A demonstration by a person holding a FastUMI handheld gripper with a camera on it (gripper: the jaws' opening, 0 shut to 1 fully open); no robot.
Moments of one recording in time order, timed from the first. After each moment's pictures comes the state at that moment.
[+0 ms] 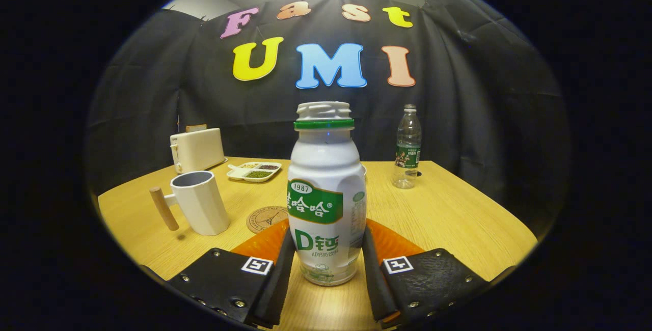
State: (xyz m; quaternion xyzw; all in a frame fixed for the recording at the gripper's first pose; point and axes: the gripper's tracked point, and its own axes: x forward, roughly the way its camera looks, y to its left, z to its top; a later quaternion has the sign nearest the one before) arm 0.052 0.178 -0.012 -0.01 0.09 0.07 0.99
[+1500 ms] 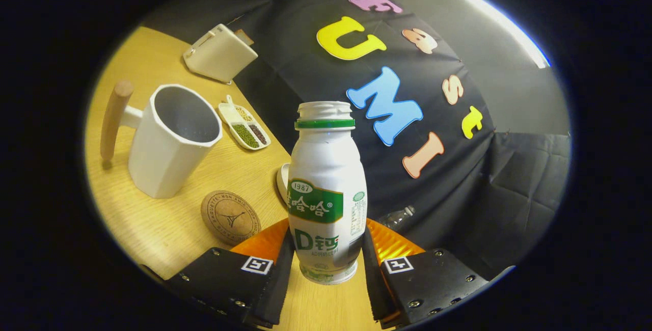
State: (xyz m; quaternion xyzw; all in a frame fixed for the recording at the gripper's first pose) arm 0.100 0.231 0.021 -0.47 0.04 -0.03 0.88
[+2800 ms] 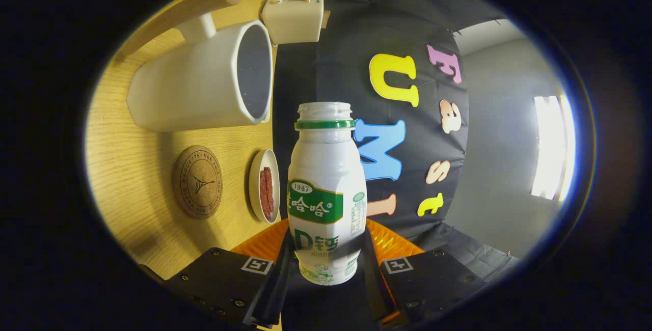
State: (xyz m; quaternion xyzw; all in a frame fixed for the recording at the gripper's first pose) arm 0.097 0.255 0.053 -0.70 -0.02 -0.09 0.70
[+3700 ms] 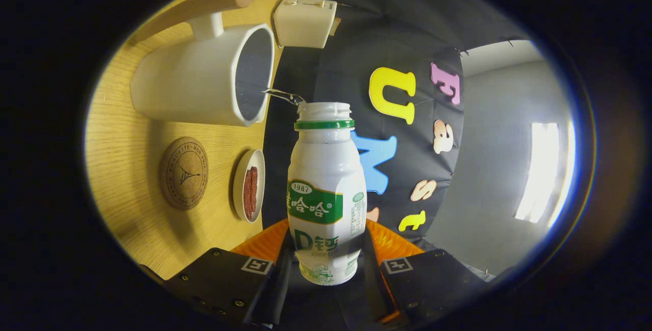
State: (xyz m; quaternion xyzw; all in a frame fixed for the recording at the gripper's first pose) arm 0.096 0.262 0.075 -0.74 -0.06 -0.10 0.66
